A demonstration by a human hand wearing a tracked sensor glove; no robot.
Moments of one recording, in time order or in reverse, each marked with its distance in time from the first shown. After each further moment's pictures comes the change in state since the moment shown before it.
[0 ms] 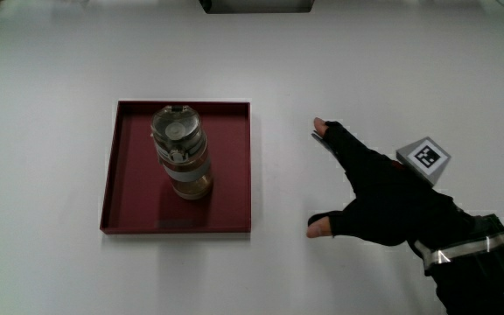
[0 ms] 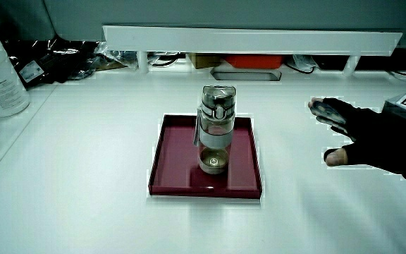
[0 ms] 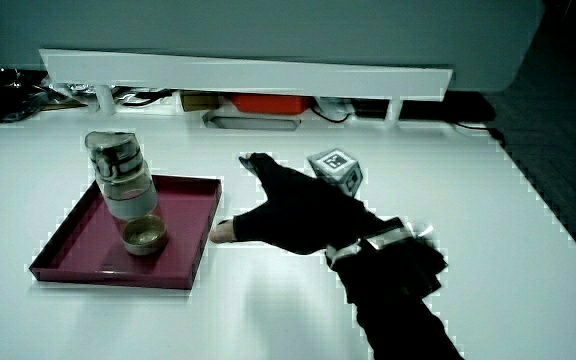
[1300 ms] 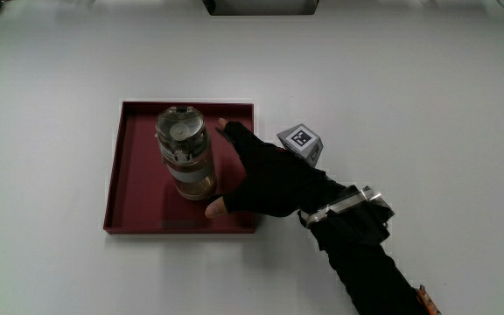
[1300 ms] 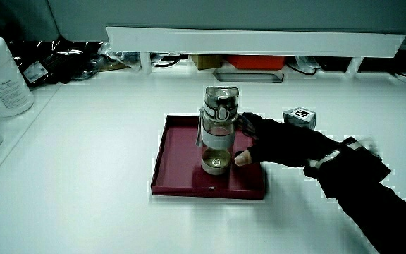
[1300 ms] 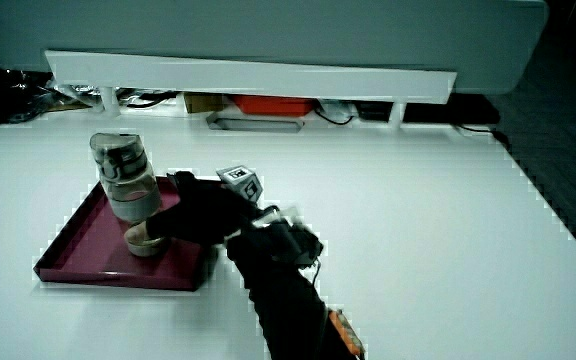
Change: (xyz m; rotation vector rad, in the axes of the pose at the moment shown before) arm 0.021 0.138 -0.083 -0.116 0.205 -0.038
